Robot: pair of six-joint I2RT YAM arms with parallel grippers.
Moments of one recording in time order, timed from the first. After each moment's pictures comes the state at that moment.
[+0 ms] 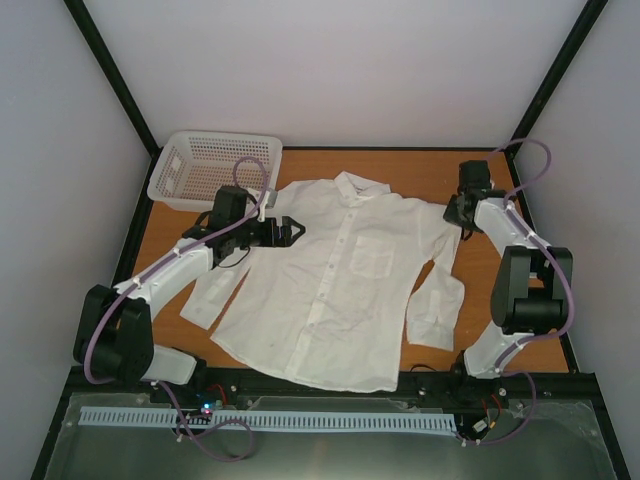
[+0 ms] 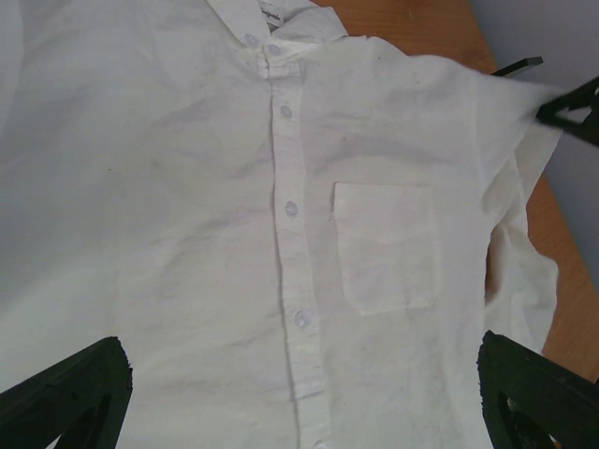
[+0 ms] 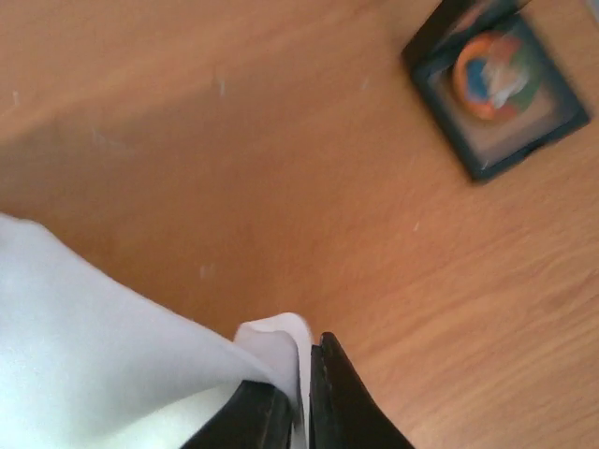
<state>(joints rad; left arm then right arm) -0.35 1.39 0.91 -0.22 0.48 -0.37 -0.03 1.69 1.20 -0.61 0.18 0.39</state>
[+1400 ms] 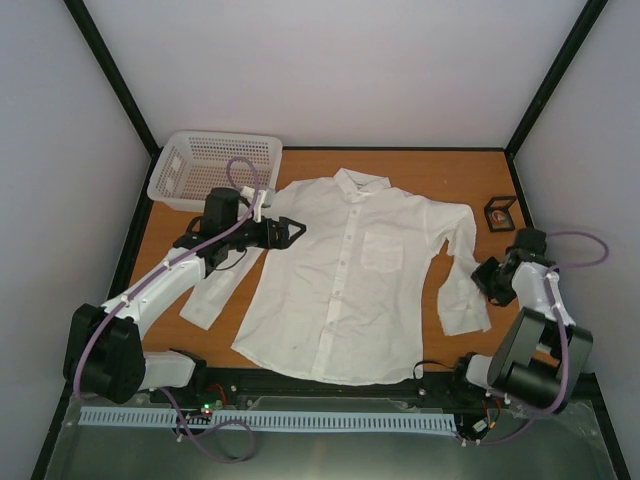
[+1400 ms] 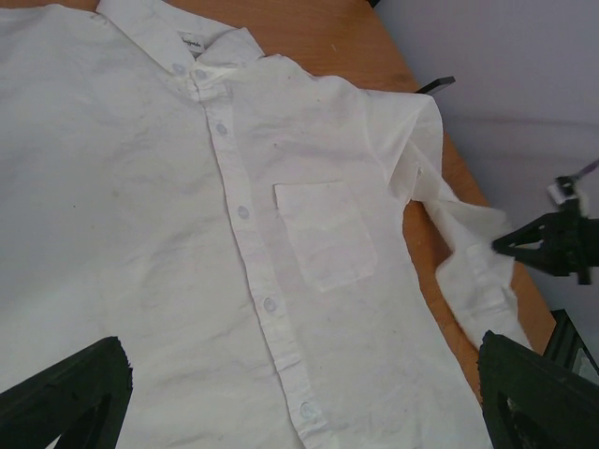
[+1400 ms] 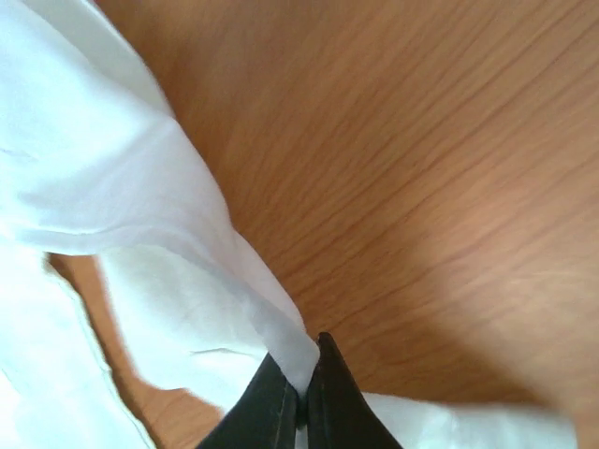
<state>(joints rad) -0.35 1.29 0.86 -0.16 0.56 -0.37 -0.43 1.32 0.71 -0.68 -0.24 0.43</state>
